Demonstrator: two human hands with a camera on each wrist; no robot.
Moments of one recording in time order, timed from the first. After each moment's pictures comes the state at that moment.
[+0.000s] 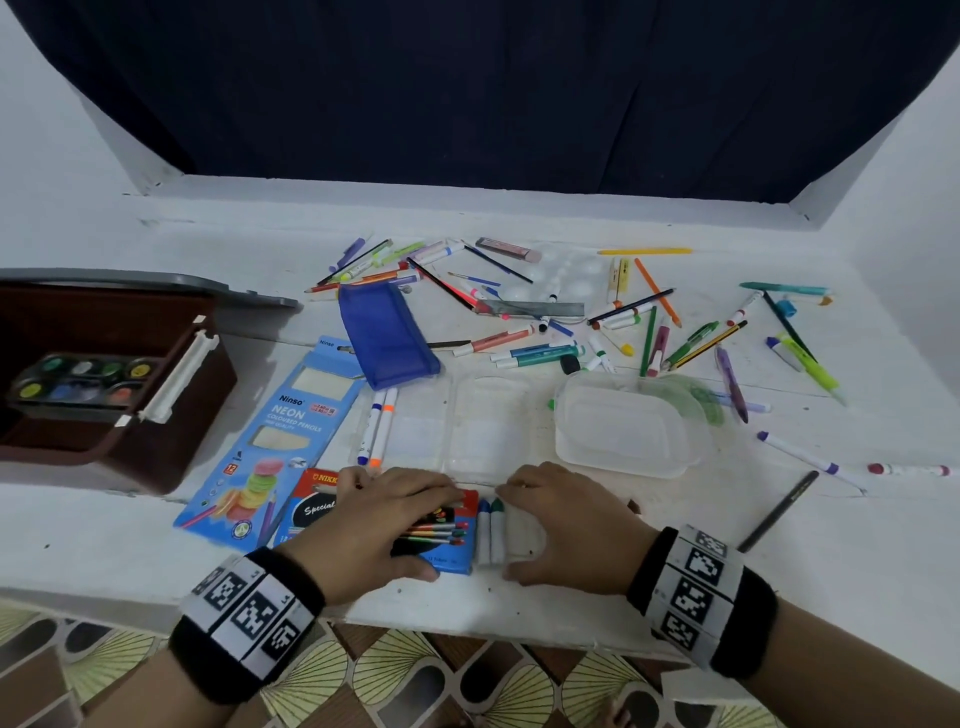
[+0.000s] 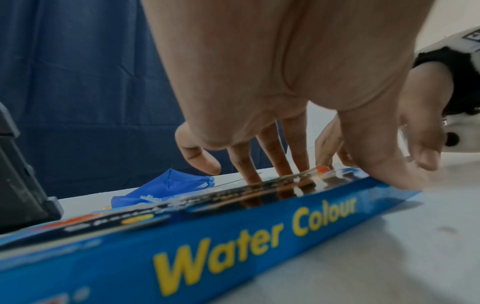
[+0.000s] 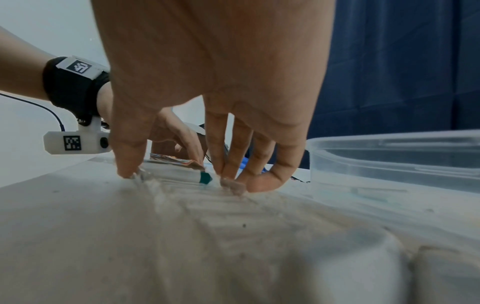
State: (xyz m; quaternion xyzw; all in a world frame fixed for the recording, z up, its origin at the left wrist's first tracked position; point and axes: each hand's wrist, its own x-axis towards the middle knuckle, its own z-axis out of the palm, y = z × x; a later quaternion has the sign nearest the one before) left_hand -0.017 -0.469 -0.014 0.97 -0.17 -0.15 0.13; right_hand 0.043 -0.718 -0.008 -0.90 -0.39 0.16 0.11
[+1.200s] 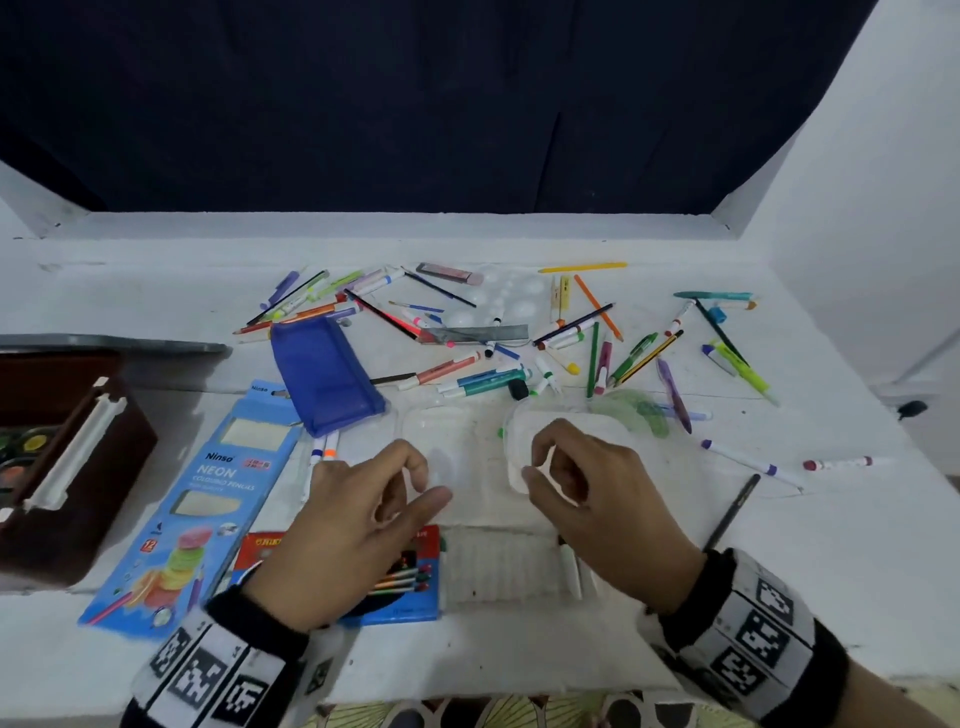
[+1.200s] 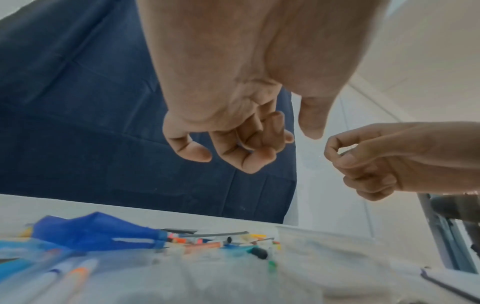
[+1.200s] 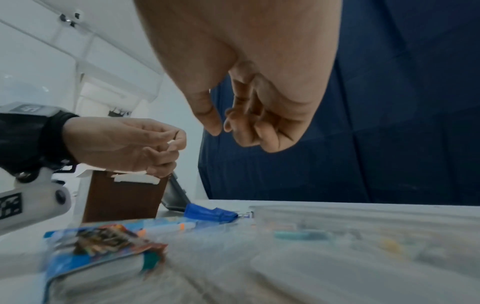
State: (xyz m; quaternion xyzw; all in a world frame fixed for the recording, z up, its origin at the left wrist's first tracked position) left_hand 0.008 -0.510 0.038 0.92 -0.11 0.04 0.37; right_hand 0.049 -0.754 0.040 -0.89 -0.23 -0.07 0.38
